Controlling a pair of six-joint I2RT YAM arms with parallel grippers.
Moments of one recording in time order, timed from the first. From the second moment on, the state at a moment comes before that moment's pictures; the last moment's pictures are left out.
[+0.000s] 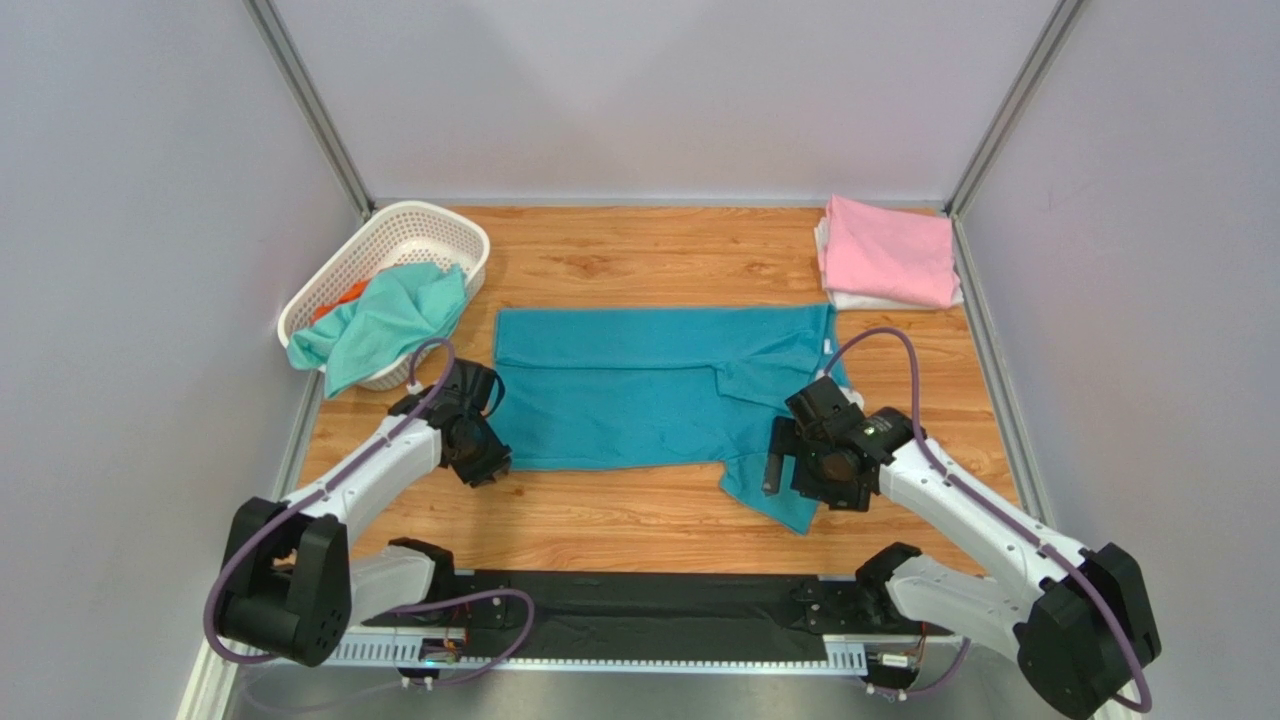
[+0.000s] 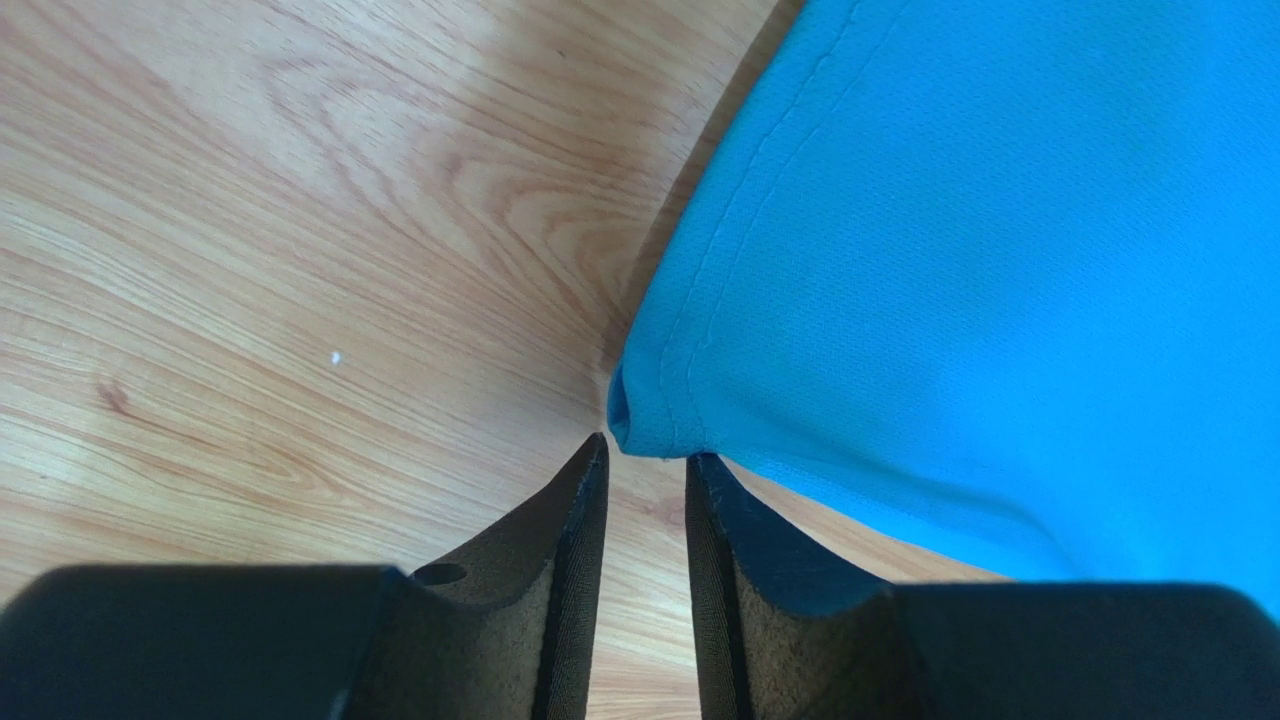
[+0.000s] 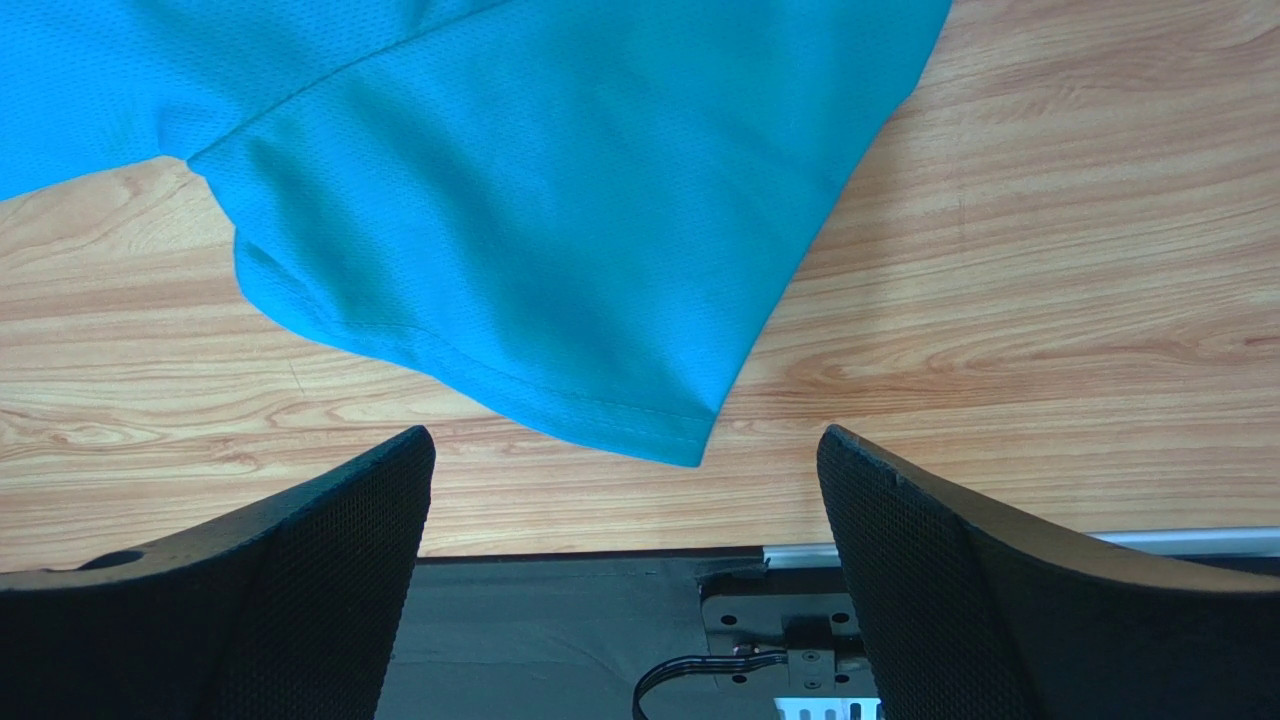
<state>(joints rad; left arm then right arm) -0.27 1.17 0.58 -0.68 -0.11 -0.91 0.57 1.03 0.65 -0.91 0.11 0.76</state>
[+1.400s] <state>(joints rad) -0.27 1.01 0.56 -0.80 -0.05 -0.88 0.68 1.06 0.66 -0.91 0.11 0.79</state>
